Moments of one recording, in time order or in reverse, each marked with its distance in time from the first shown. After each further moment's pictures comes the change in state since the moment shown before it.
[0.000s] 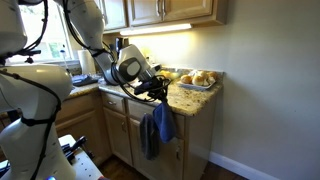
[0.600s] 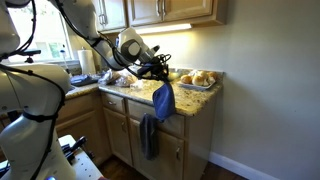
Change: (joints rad) arm 0.335 0.084 -0.303 0.165 0.004 -0.152 0.001
